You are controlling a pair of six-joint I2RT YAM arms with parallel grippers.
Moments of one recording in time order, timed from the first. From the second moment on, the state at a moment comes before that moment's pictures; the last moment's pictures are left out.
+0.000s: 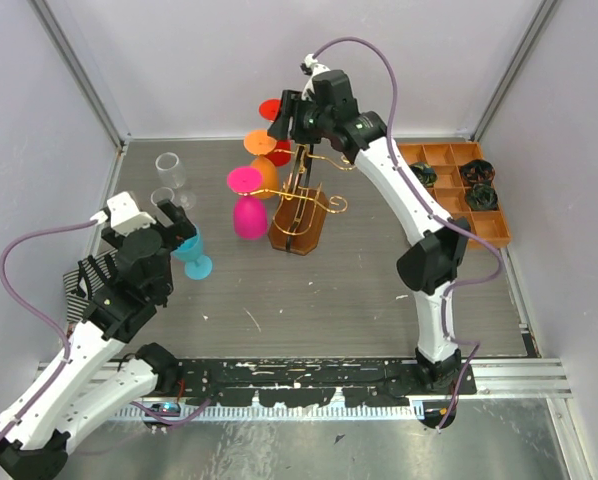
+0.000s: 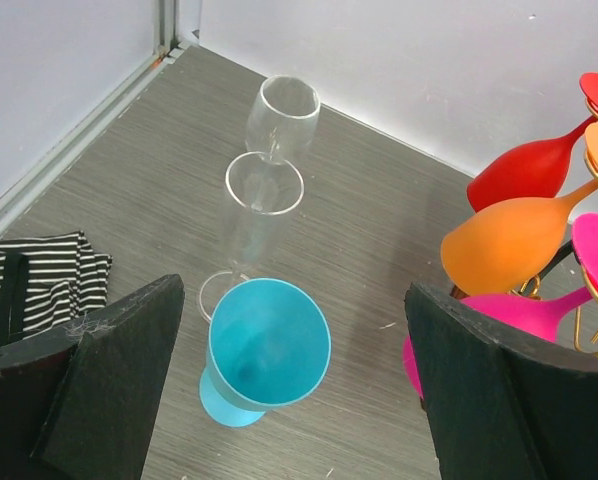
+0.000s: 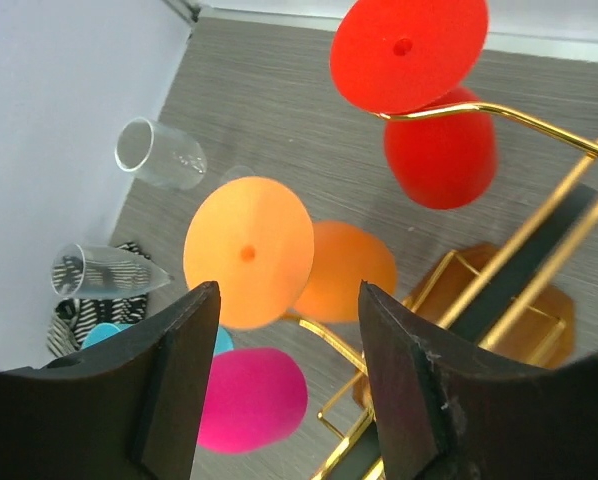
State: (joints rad) left arm -0.61 0.68 0.78 -0.28 -0.88 -0.43; right arm 0.54 2.10 2.32 -0.64 -0.21 0.47
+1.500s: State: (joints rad) left arm -0.61 0.66 0.78 -0.32 -0.78 -0.48; right arm 0.51 2.02 2.26 -0.91 0.12 -0.05
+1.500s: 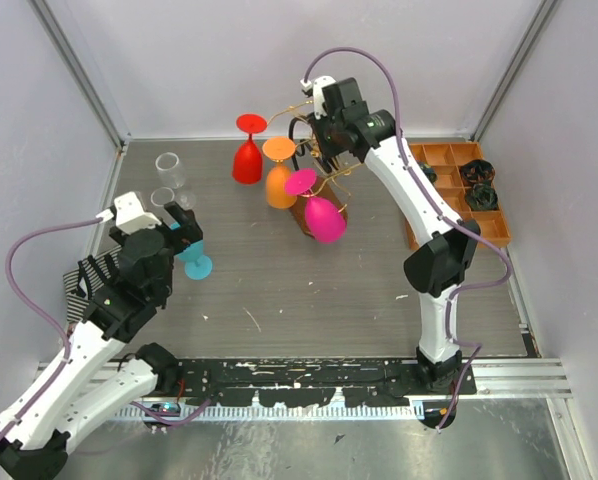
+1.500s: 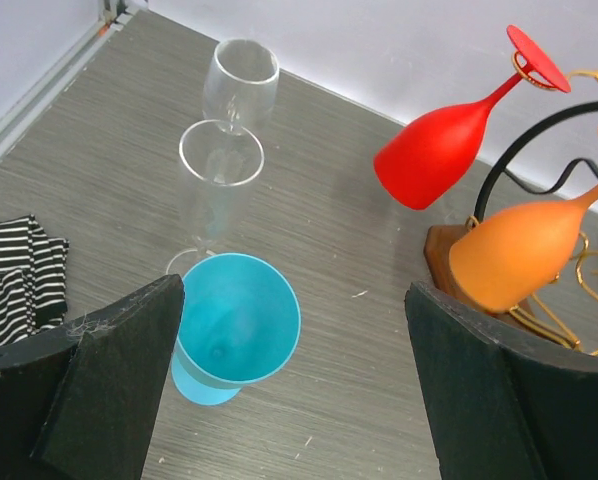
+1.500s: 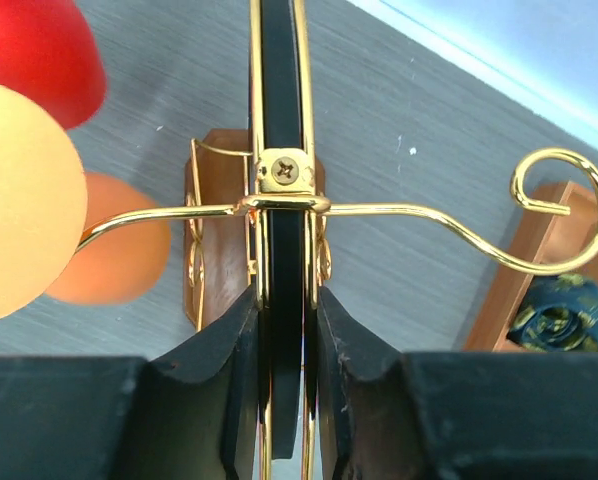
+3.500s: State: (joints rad) left arm -0.61 0.65 0.83 -0.44 -0.75 -0.49; right arm 0.44 1.66 1.80 -0.77 -0.26 0.33
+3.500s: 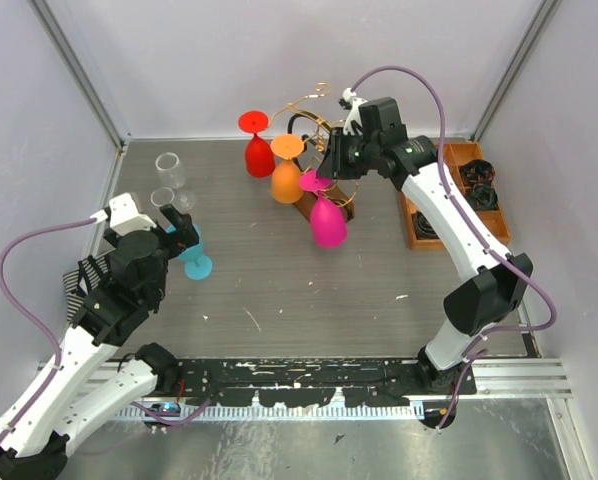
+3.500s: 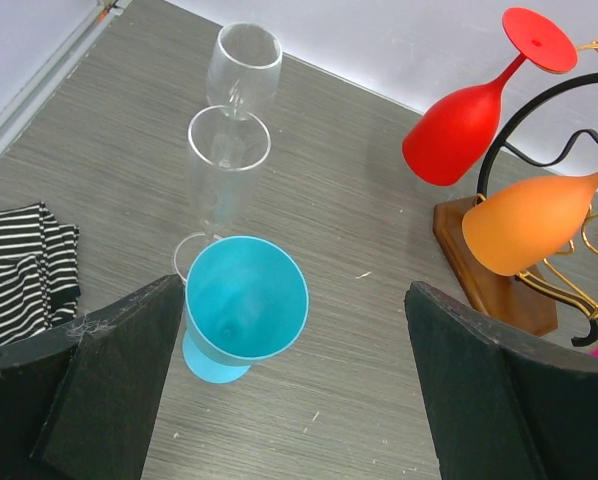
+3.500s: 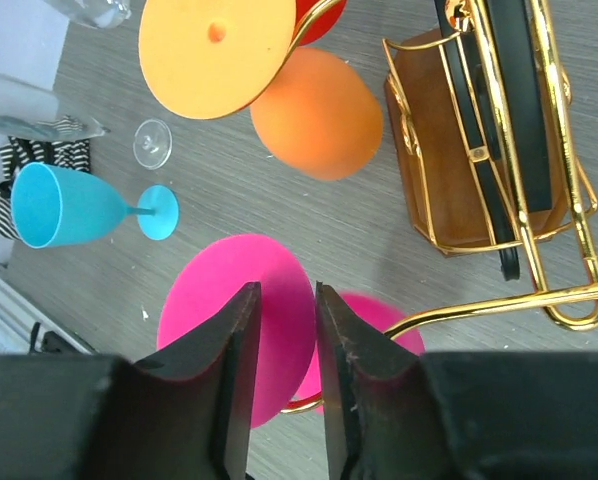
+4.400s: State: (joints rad) left arm -0.61 0.67 0.84 -0.48 -0.74 -0.52; right arm 0.21 1.52 1.59 -0.56 -0.52 0.59
